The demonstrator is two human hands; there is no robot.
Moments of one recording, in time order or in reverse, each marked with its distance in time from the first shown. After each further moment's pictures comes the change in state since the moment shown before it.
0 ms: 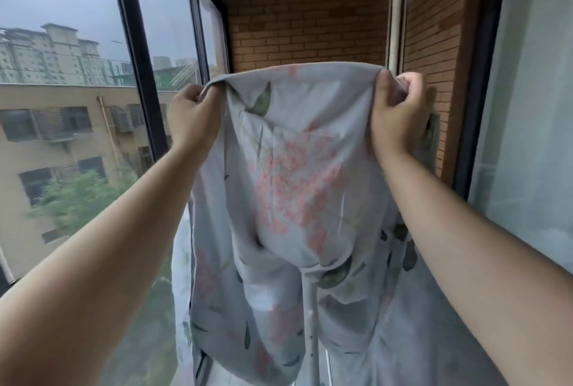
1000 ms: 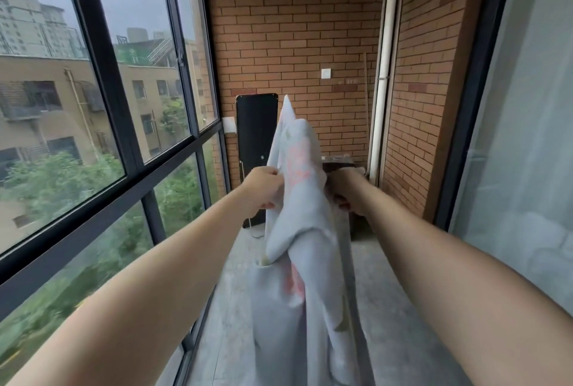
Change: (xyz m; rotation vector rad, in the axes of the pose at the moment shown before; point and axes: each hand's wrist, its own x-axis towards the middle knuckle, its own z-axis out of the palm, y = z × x) left_hand -0.050 -0.136 0.124 0.248 -0.695 -0.538; right_hand -0.068 0.142 0.092 -0.314 -1.036 0.784
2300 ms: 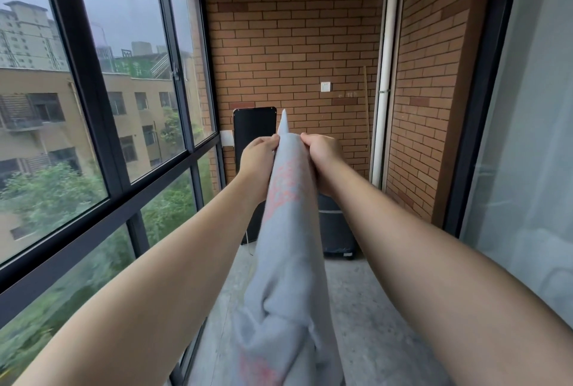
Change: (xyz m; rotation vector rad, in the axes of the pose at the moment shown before) left_hand 0.076 0.061 0.007 -0.457 0.139 0.156; right_hand 0.075 -0.087 0.012 0.629 0.001 -0.209
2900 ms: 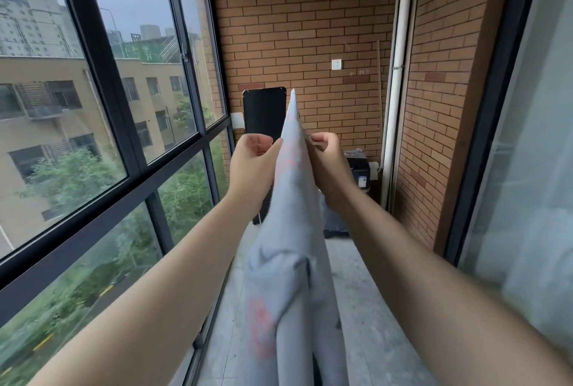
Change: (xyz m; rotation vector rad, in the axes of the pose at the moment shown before) left_hand -0.068 -0.024 -0.030 0.225 0.146 0.175; right_hand -0.070 0.041 -0.013 -0.172 -0.023 -0.199
